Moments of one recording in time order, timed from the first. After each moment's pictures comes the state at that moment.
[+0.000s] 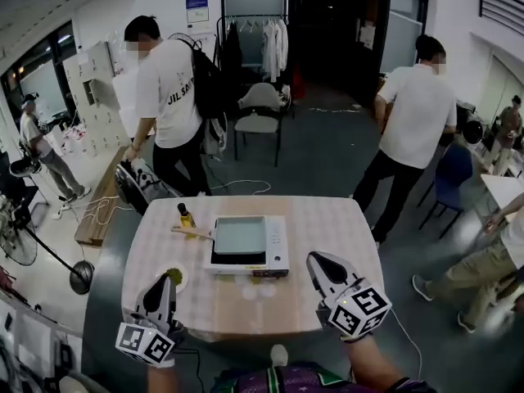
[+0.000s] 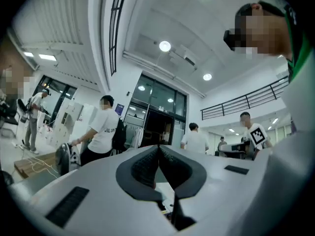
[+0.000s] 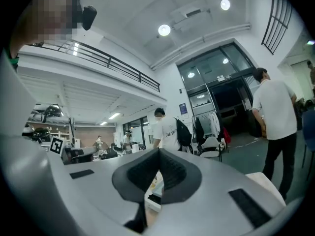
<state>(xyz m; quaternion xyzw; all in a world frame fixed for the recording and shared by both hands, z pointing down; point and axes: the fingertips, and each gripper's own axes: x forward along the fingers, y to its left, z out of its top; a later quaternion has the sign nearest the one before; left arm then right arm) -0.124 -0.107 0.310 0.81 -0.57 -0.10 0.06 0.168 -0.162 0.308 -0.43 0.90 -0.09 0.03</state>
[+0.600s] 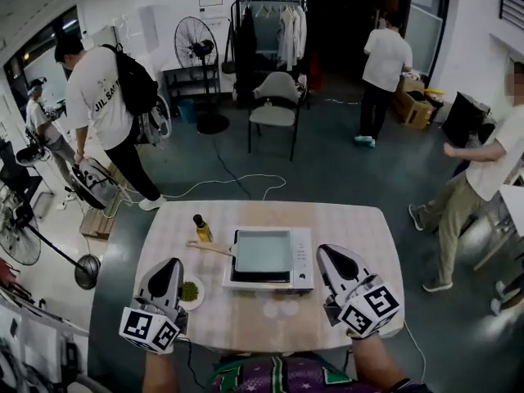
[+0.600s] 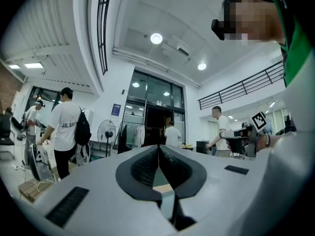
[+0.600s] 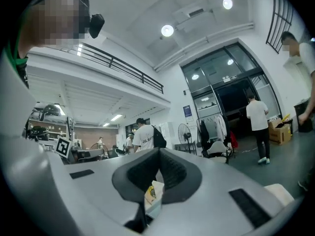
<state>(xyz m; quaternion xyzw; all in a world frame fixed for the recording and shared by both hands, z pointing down) -0.238 -0.474 0.365 0.82 -0.57 -0.04 0.02 0.044 -0.512 0.354 -0.41 0.91 -0.07 0.04</state>
